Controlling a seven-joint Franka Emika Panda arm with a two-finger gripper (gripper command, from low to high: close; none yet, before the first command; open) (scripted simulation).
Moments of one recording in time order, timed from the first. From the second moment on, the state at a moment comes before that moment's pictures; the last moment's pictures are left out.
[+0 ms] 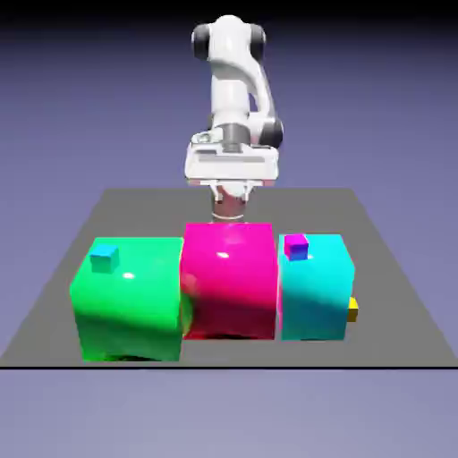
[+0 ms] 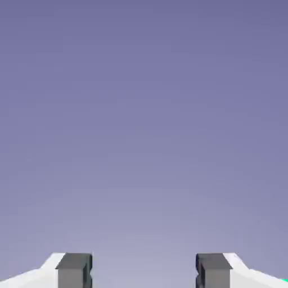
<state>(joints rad) 0.04 -0.54 -0.01 -2.78 0.03 3.04 0.74</state>
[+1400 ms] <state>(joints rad) 0.07 0.72 0.77 -2.09 -0.90 2.00 0.69</state>
